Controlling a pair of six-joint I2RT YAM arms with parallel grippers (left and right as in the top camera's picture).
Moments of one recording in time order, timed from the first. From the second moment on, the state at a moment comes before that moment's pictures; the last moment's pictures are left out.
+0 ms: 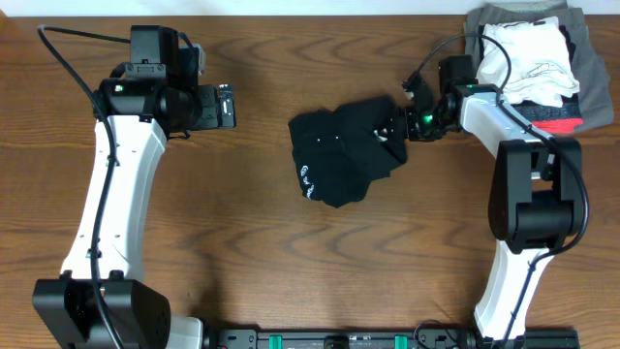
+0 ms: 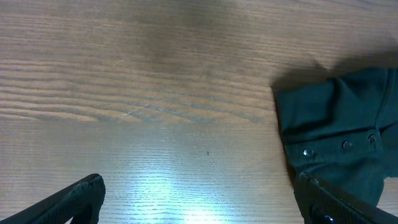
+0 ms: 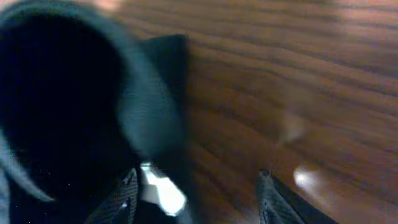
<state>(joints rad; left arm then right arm) -0.02 1.62 1.53 -1.00 0.12 -0.09 0.08 2.17 1.47 -0.61 -0.63 0.00</state>
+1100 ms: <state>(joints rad) -0.02 1.62 1.53 -1.00 0.12 -0.09 0.16 2.14 1.79 -0.70 -0.74 0.07</state>
